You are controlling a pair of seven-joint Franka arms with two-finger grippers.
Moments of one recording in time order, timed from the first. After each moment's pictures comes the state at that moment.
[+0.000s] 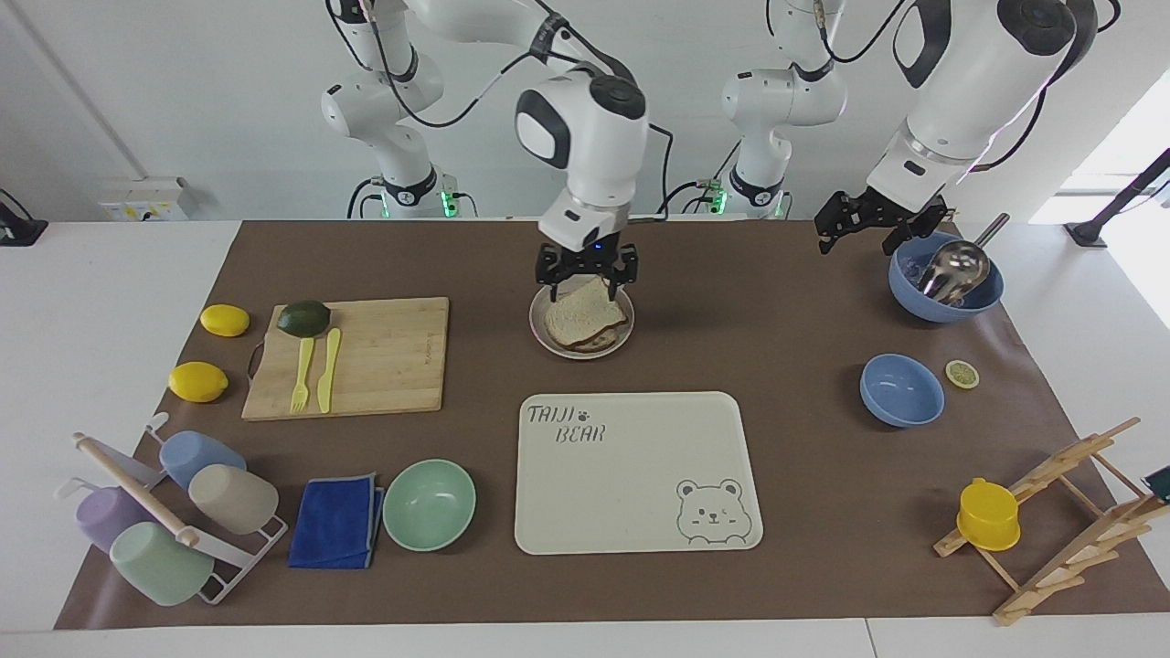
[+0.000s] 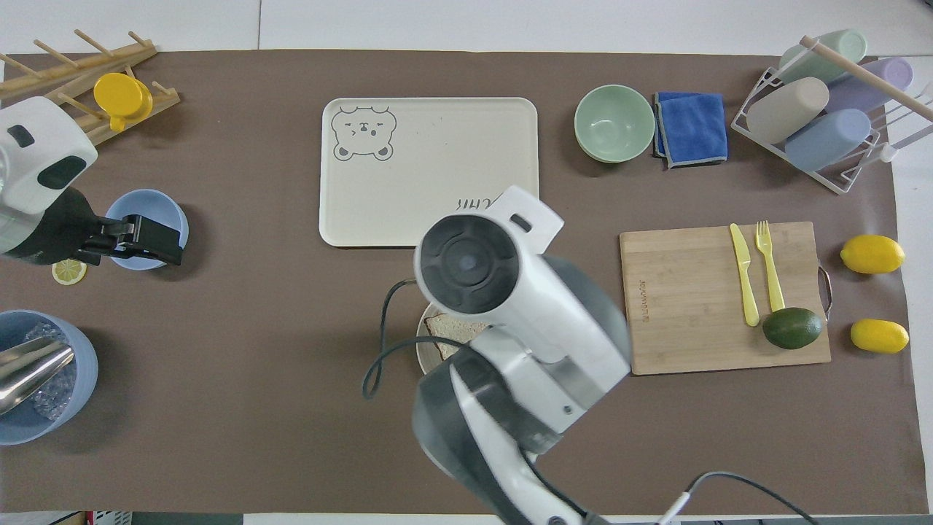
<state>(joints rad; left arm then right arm) -0.11 -0.04 -0.06 -1.67 -0.05 1.53 -0.08 0.58 0.19 0.00 -1.66 -0.10 1.87 0.58</state>
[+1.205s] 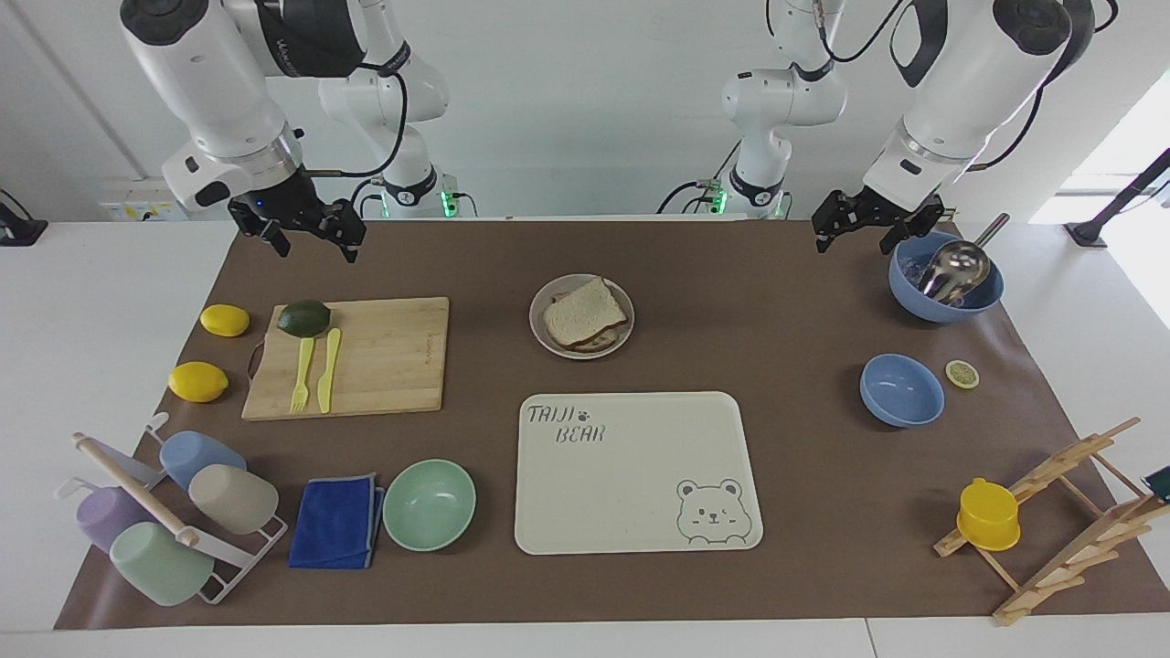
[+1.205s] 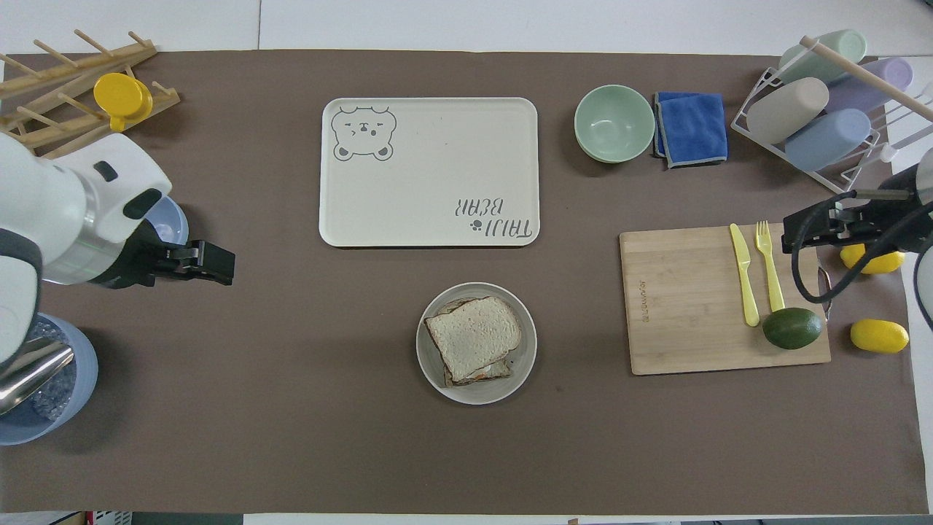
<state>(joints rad) -0.19 -0.09 -0.08 -1.85 -0.06 1.66 -0.19 0.03 -0.02 -0.04 -1.65 -0.01 1.53 0.07</state>
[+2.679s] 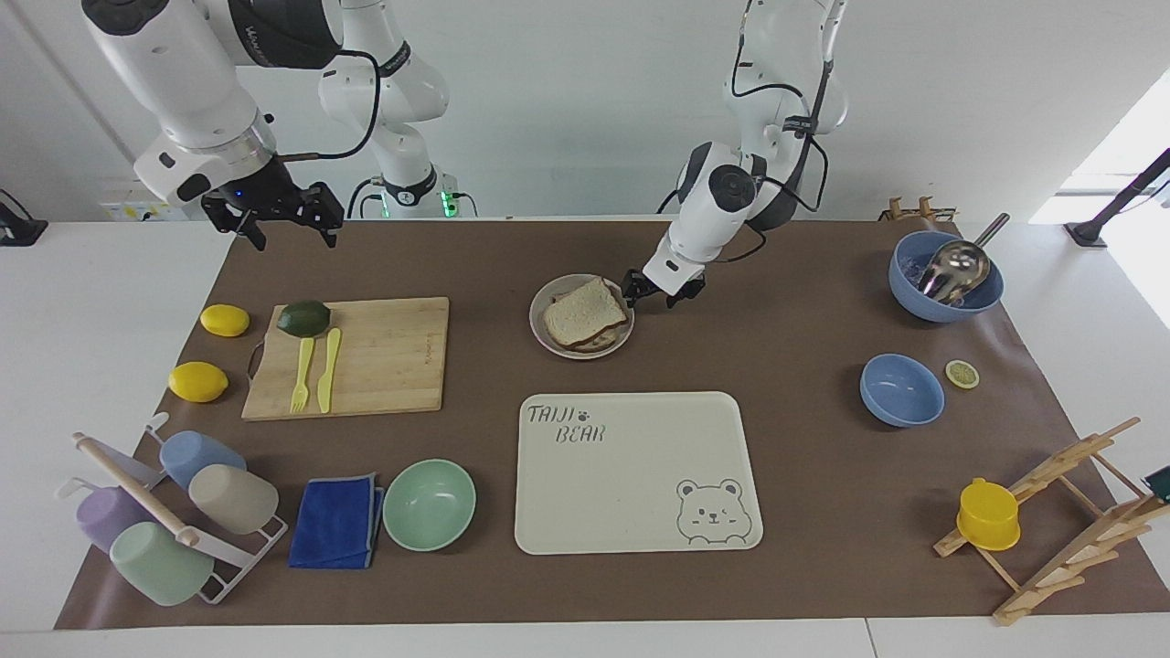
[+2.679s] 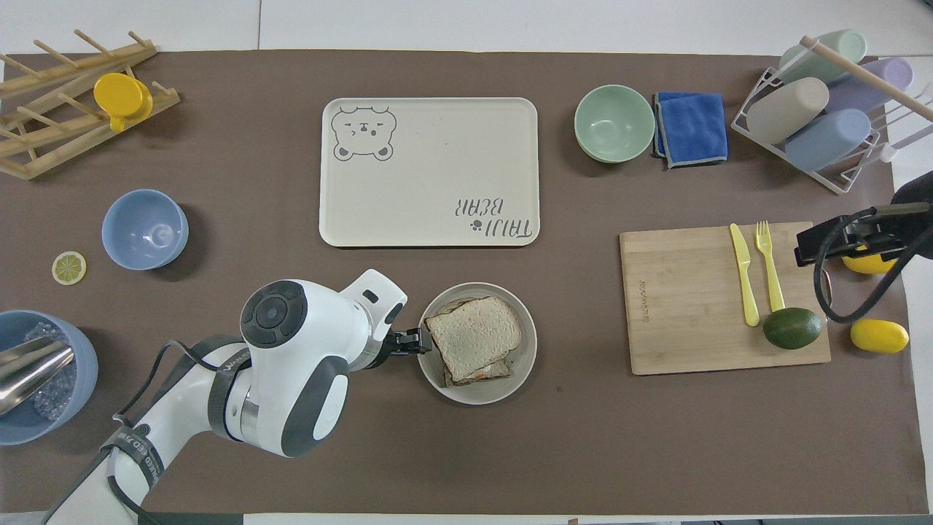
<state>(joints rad) -0.55 0.03 -0.09 -2.33 -0.39 2.32 -0.40 0.05 -0.03 -0.05 -1.63 -0.02 1.47 -0.03</state>
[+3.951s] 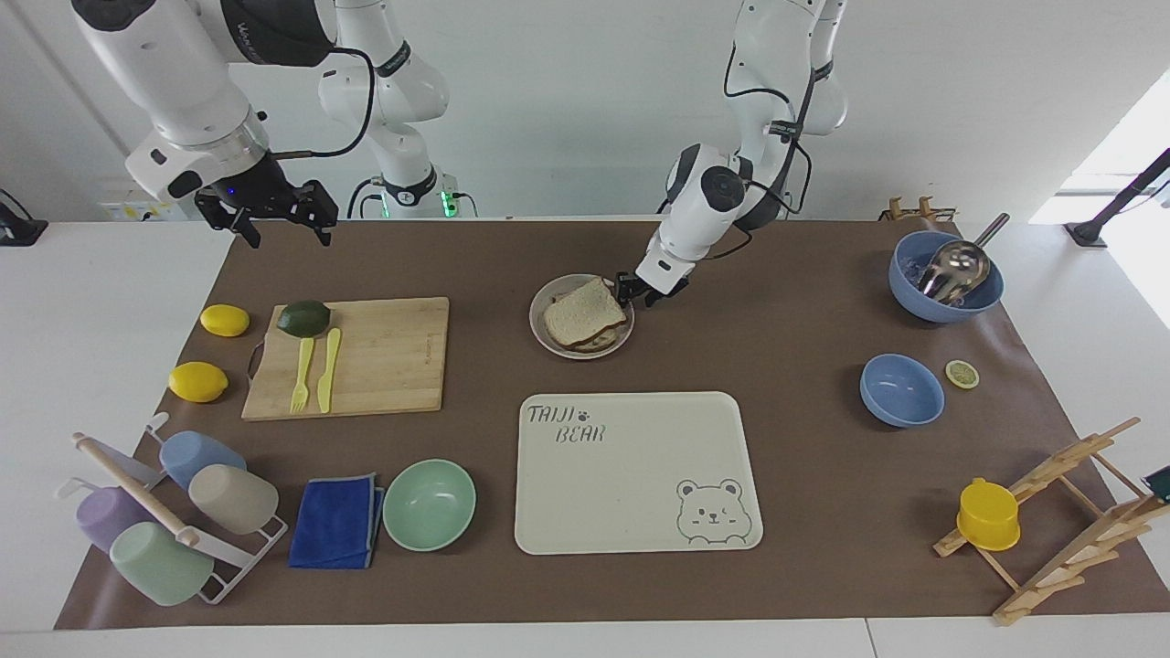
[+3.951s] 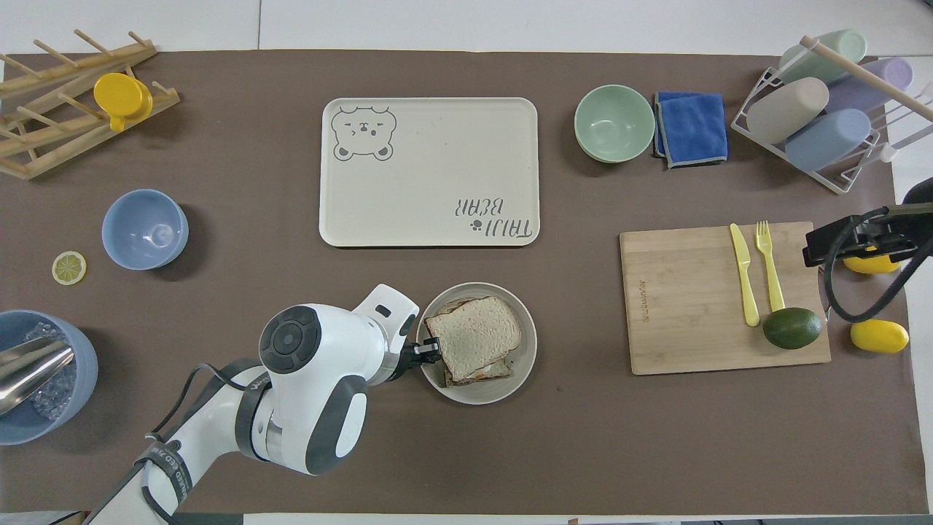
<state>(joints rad) -0.62 0.05 -0.09 -2.39 -0.50 2.45 -0.45 0.05 -0.03 -0.06 -1.63 -0.02 1.47 -0.03</state>
